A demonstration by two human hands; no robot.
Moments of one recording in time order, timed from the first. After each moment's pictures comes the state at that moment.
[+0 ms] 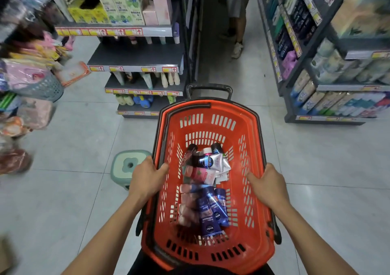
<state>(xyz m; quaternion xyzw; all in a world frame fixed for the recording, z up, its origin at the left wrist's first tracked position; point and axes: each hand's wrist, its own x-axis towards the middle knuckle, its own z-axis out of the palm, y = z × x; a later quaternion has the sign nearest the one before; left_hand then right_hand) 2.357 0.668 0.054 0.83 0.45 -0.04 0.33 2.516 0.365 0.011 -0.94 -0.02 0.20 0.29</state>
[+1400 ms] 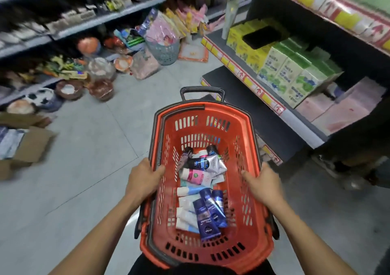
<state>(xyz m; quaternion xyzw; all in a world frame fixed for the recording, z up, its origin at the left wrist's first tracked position) 2.479 1.028 0.028 0.55 0.74 0.12 0.37 2.822 0.962 0.003 -0.85 -0.43 0.26 0.15</state>
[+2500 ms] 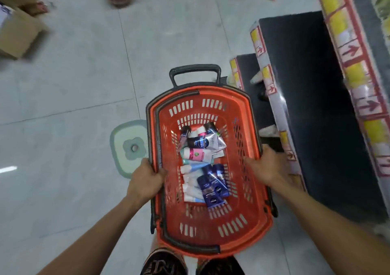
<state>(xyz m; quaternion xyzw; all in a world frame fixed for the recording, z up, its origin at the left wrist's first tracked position) 2.569 1.072 -0.191 0.34 0.81 0.13 0.47 2.891 1.189 -0.190 -0.75 -0.55 0.37 -0.03</state>
